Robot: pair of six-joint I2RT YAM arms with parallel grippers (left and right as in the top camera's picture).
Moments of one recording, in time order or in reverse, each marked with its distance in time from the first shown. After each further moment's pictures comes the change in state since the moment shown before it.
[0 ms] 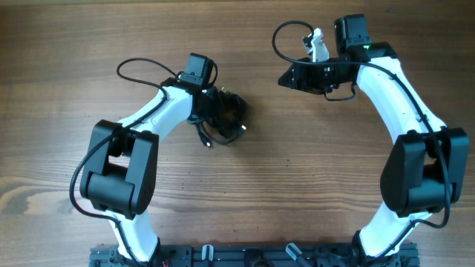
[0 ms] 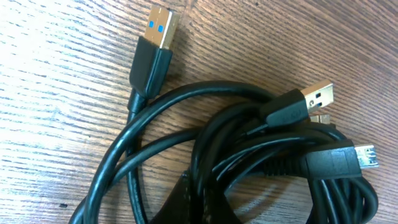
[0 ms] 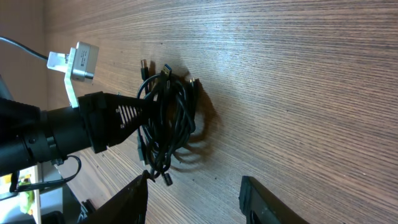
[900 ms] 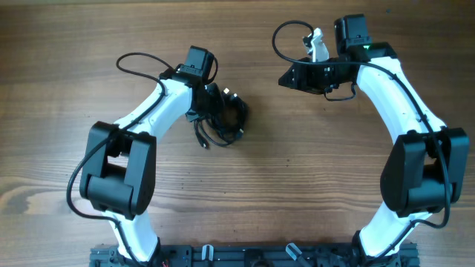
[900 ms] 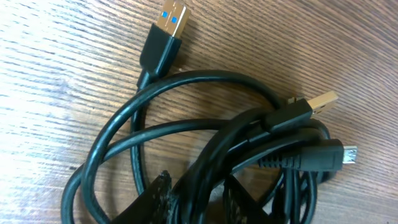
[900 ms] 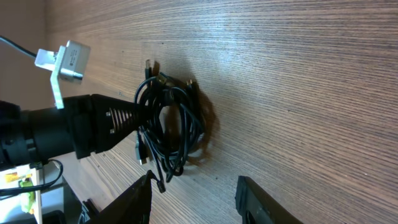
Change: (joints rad) left arm 0.001 -0.003 0.092 -0.156 0.025 0.006; right arm 0.000 0.000 0.000 0.000 -0.003 0.000
